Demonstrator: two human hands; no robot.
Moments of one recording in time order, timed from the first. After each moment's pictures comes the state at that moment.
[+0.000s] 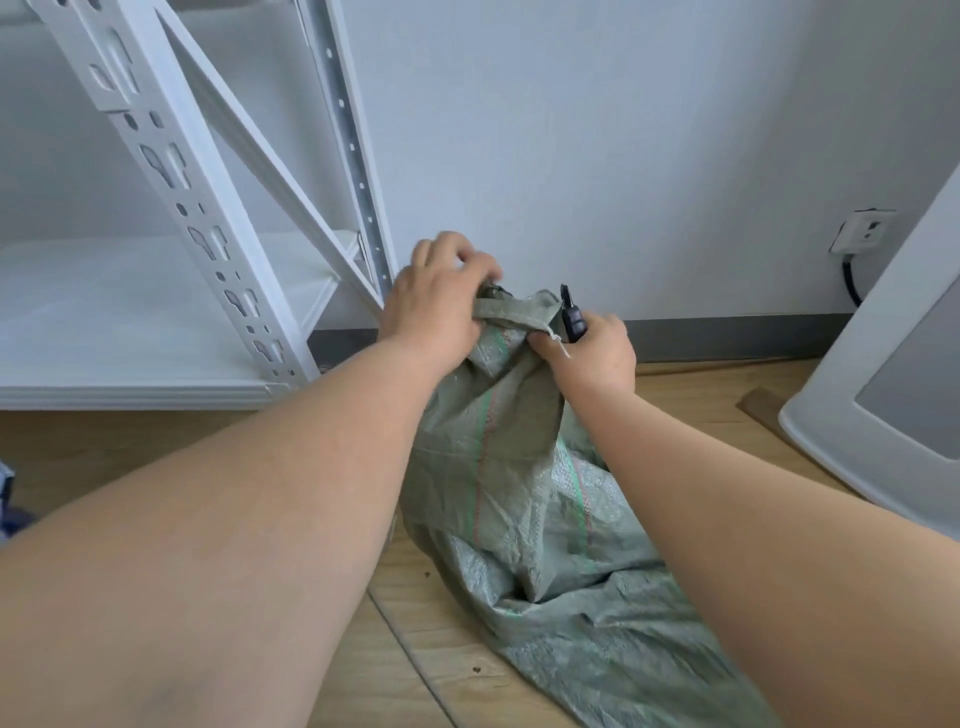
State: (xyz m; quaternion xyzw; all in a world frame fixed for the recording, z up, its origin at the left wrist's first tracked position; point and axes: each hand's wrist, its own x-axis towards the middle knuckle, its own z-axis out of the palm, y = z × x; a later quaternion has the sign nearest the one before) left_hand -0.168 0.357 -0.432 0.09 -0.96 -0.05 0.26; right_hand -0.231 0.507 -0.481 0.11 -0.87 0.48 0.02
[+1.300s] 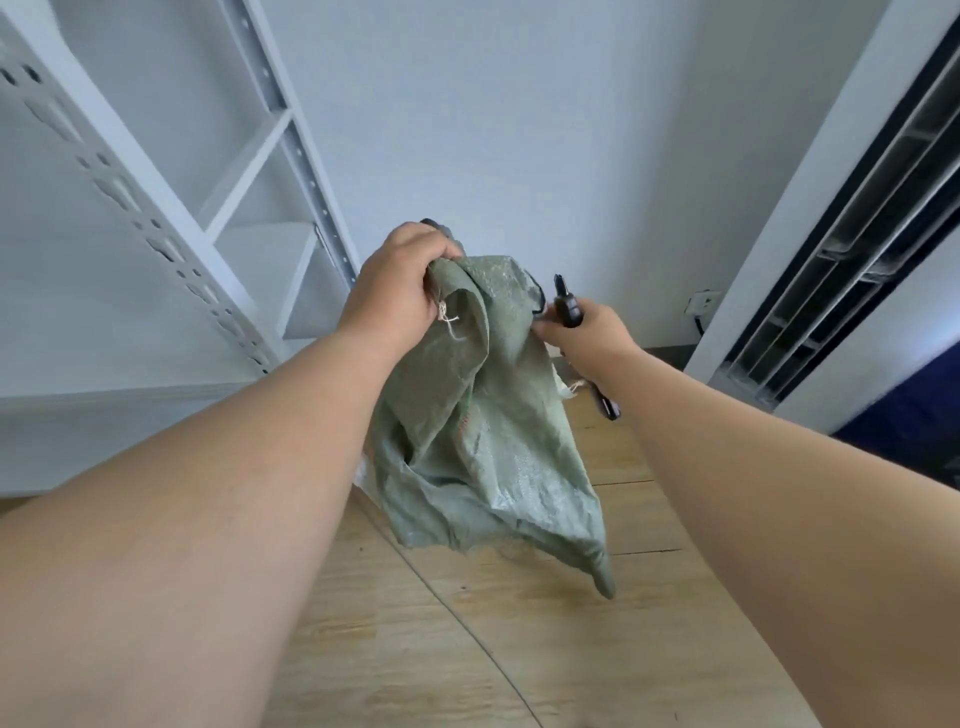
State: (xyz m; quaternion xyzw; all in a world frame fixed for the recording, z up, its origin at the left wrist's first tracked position) left_hand -0.120 0.443 0.045 0.03 -0.93 -0.25 0.25; right_hand -0.202 0.637 -0.006 0.10 -0.84 0.51 -0.16
